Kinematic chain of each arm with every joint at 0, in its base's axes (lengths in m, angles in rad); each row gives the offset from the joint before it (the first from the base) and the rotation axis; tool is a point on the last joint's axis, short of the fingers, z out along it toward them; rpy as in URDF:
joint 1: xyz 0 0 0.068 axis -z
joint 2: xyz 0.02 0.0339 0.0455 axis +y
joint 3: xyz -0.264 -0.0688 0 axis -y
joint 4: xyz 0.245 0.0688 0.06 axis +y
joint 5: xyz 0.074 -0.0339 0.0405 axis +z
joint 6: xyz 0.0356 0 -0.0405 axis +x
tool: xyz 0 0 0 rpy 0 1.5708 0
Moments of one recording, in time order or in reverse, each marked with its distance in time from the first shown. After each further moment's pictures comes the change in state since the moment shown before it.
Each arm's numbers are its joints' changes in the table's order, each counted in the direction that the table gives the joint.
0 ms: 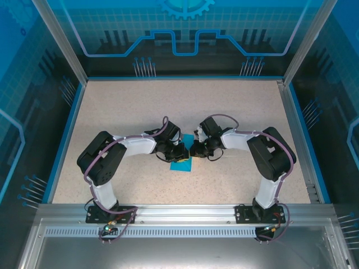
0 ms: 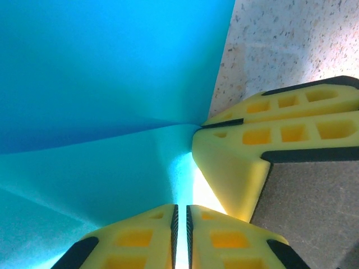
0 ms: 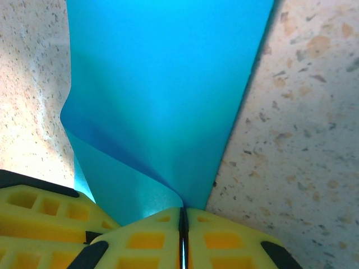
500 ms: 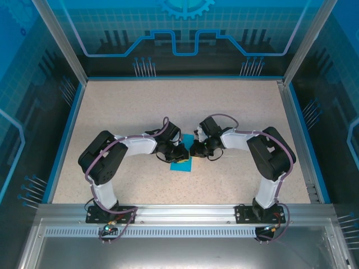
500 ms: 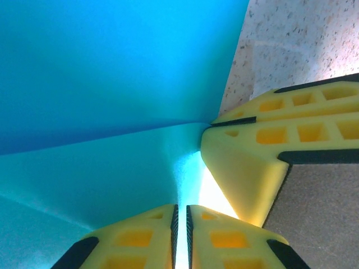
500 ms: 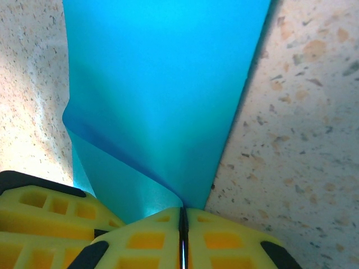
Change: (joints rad) left arm 0.002 0.013 0.000 0.000 0.000 0.000; right arm 0.000 0.004 0.005 0.003 -0.006 0.000
